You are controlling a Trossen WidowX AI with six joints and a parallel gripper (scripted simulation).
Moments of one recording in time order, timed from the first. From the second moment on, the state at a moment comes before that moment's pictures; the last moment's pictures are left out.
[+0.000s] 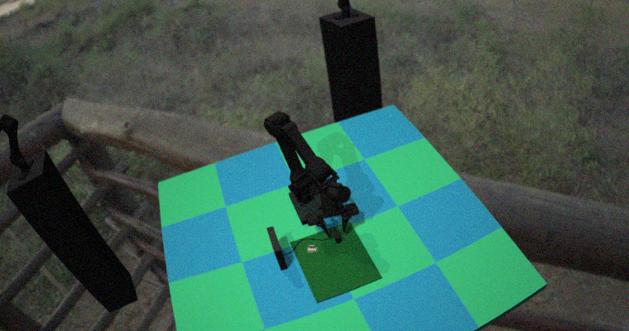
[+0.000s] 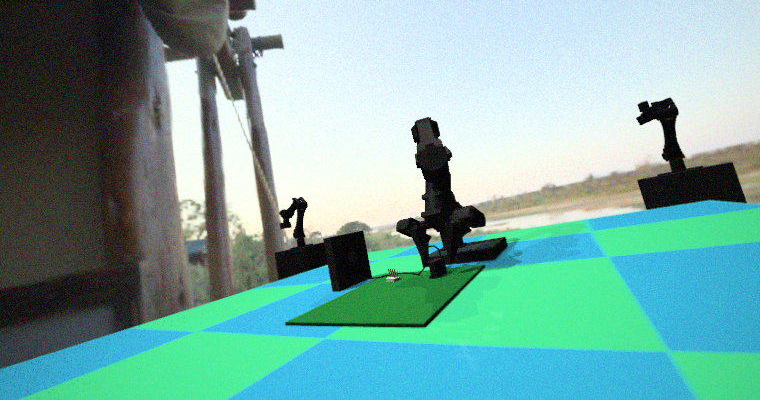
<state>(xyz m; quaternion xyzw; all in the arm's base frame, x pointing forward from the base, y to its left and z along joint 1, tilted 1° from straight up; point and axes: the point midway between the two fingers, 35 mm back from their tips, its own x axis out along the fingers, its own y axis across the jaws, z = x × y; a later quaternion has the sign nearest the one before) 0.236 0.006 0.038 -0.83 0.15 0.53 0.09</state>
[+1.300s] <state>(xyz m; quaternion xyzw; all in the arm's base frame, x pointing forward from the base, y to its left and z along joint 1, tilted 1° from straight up) 0.237 0.007 0.080 -0.83 0.15 0.53 0.08</state>
